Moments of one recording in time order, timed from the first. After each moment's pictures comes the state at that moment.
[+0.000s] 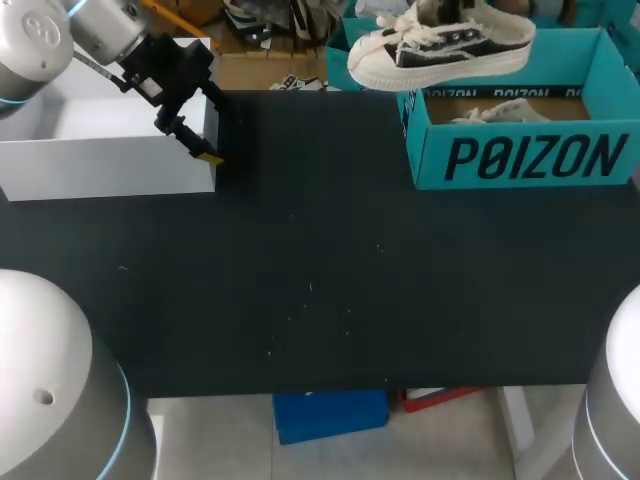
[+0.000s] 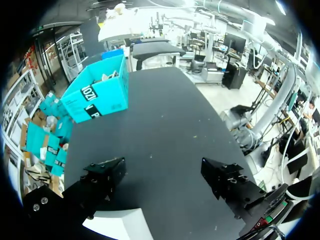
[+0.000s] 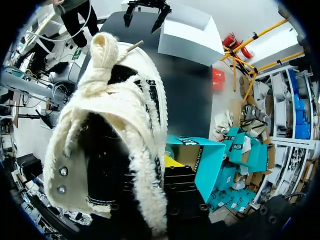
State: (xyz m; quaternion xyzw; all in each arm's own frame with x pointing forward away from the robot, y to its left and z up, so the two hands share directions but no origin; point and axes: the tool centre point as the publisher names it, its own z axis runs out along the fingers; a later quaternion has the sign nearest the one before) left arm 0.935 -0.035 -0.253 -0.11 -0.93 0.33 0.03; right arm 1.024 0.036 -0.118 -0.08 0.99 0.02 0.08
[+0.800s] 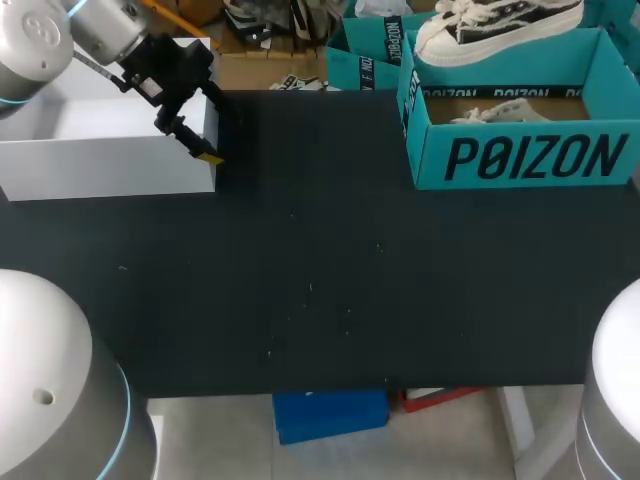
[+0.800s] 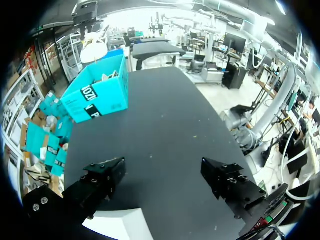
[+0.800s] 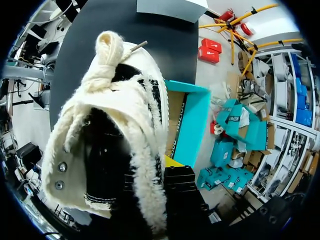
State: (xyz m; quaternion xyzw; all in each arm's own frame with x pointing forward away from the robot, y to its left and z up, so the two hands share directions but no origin) left arm 0.935 -0.035 -0.252 -0.11 -0.93 0.33 0.03; right arm 1.150 -0.087 -0.141 -0.05 0.99 -0.09 0.10
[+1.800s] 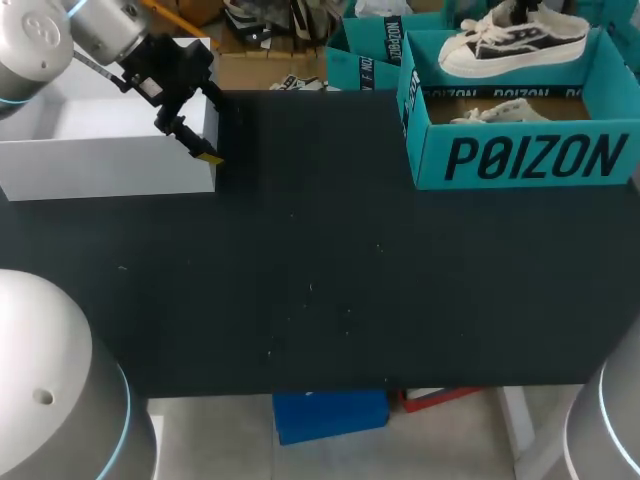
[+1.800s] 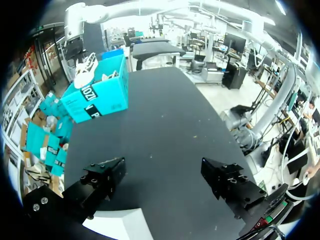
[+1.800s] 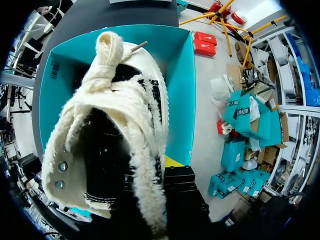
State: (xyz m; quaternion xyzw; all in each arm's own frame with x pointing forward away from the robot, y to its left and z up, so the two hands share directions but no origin) left arm 0.935 -0.035 -0.252 -0.11 -0.93 0.33 0.03; right arm 1.251 -0.156 -0.263 -0.01 1.00 -0.03 0.06
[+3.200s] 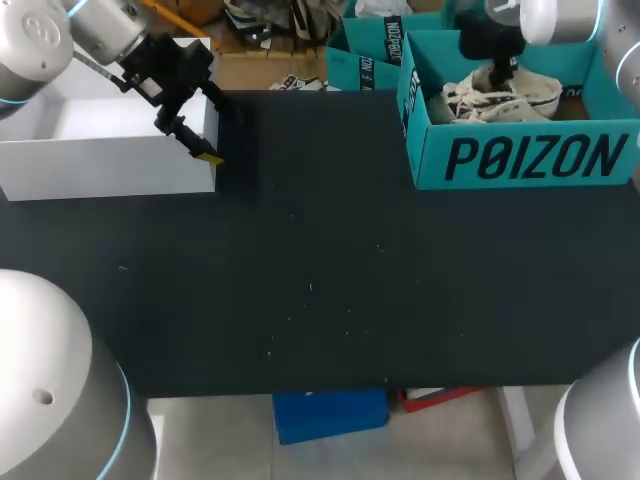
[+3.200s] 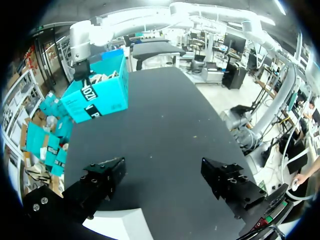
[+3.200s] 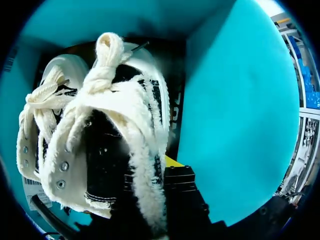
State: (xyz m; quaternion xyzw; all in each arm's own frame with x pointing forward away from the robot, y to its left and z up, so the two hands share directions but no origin) left arm 0.935 -0.034 -0.252 -0.11 -0.93 0.33 0.03; right arm 1.247 -0.147 -0.383 -0.01 0.99 -0.04 0.10
